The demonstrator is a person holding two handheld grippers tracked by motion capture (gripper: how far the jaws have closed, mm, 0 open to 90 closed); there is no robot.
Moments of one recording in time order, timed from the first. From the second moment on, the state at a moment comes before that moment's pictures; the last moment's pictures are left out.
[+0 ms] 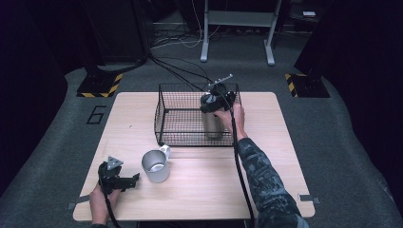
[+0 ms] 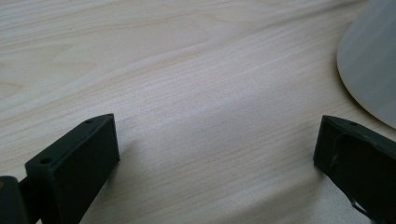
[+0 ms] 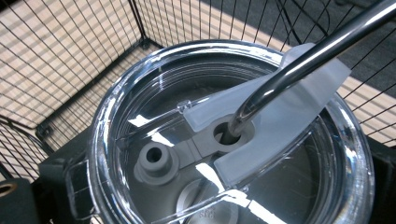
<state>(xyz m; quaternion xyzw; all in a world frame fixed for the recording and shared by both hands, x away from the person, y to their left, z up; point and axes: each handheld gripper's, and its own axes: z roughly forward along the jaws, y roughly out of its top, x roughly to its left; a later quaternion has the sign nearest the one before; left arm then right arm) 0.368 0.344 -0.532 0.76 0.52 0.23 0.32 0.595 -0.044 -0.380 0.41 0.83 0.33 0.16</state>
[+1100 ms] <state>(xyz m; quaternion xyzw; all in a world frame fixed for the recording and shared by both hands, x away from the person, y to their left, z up) 0.368 0.344 -0.532 0.76 0.52 0.23 0.32 0.578 -0.063 -0.371 0.40 0.85 0.31 0.14</state>
